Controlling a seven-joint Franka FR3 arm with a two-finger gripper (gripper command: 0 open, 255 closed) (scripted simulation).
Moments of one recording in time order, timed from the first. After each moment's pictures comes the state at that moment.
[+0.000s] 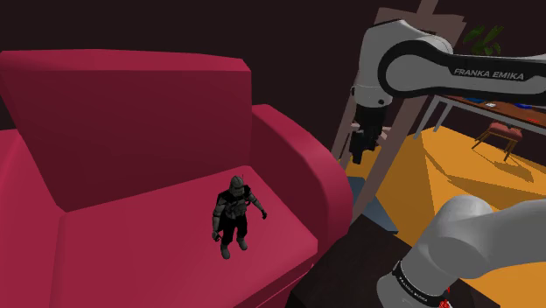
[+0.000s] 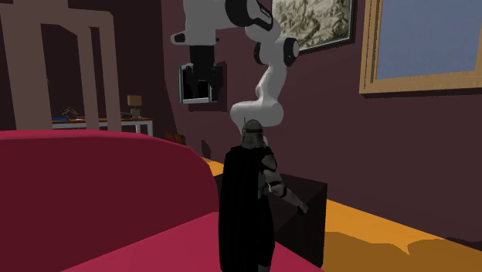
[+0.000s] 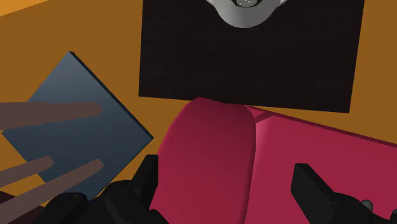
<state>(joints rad) -0.02 -0.74 0.07 -2.42 -0.08 1.50 0.02</state>
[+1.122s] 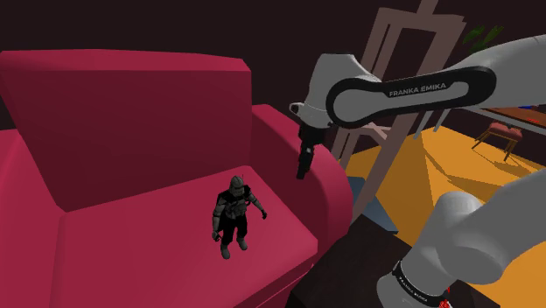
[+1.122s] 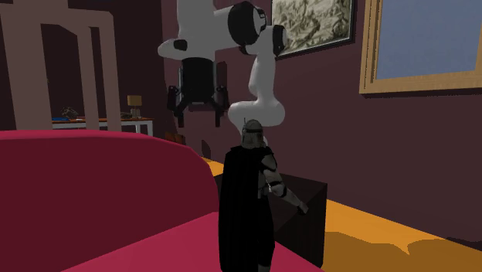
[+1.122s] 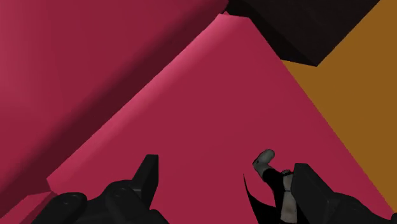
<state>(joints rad) 0.21 -0.44 0.03 -2.44 0.05 2.04 -0.41</state>
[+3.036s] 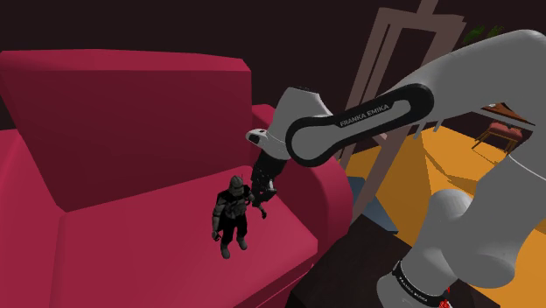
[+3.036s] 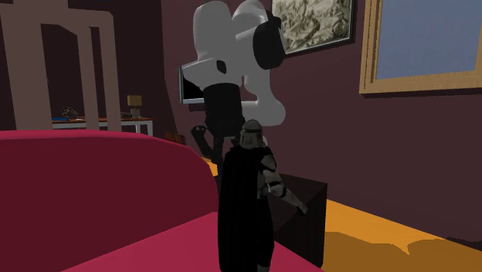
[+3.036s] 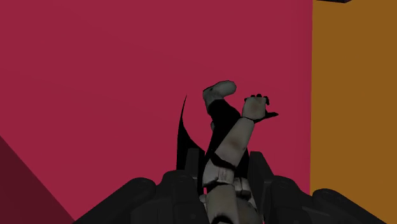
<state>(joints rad) 0.42 -0.16 0.04 -2.42 0.28 2.44 -0.85</state>
